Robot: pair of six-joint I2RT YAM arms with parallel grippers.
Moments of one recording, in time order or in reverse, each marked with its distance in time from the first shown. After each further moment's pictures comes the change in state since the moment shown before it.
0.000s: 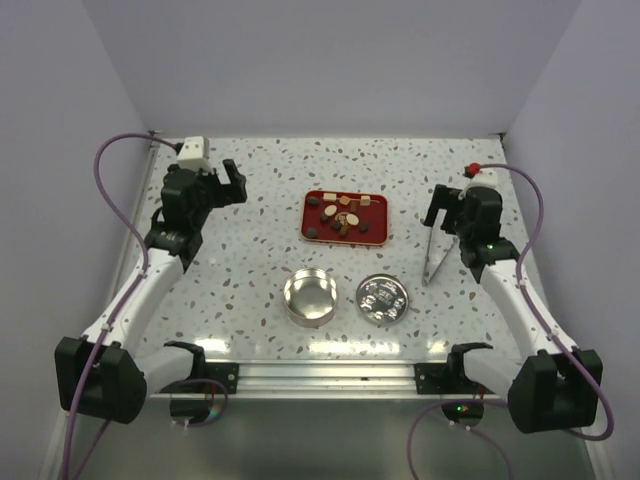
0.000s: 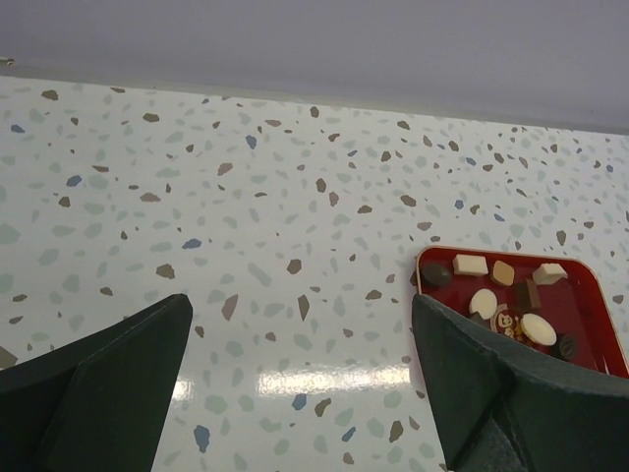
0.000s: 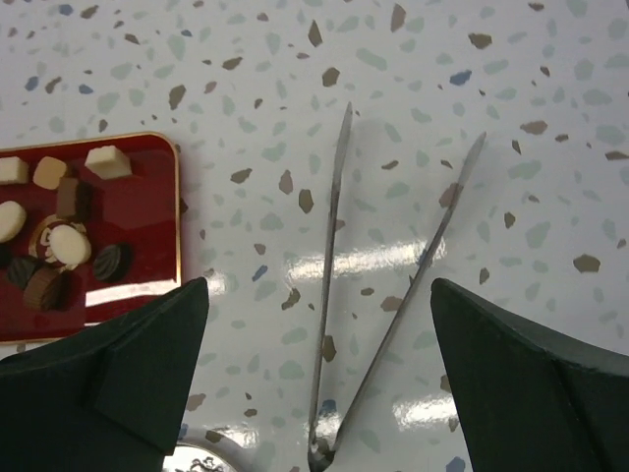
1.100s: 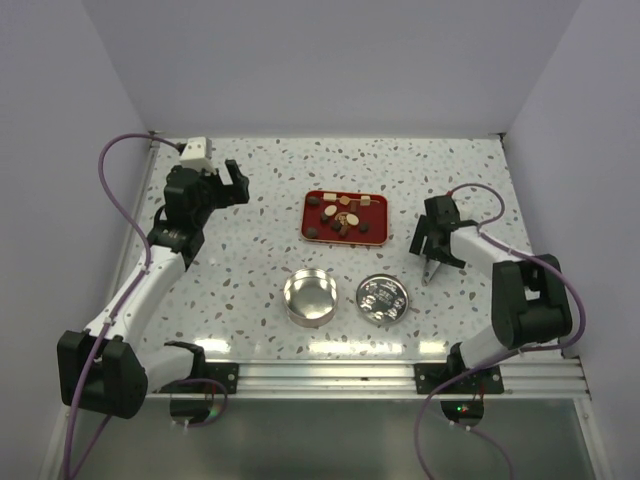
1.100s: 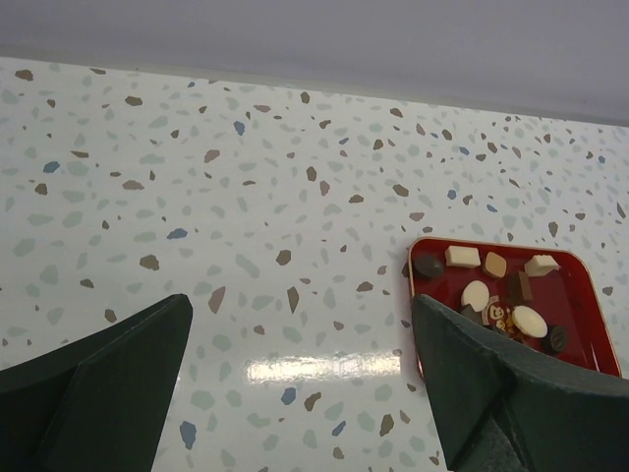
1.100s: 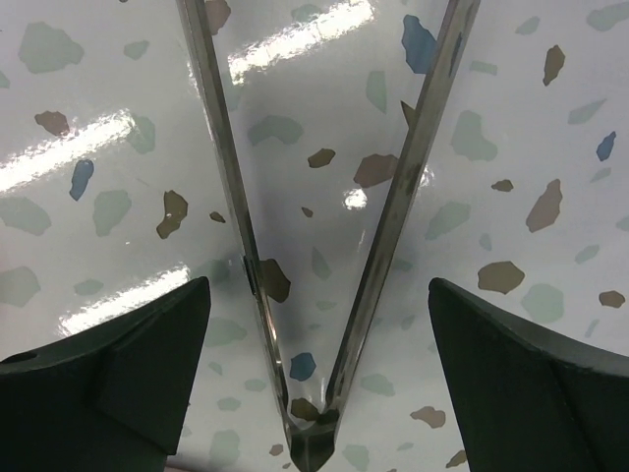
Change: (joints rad) left arm 0.000 0.029 0.002 0.000 0.022 -0.024; right arm 0.074 0.471 0.061 -0.273 0.211 0.298
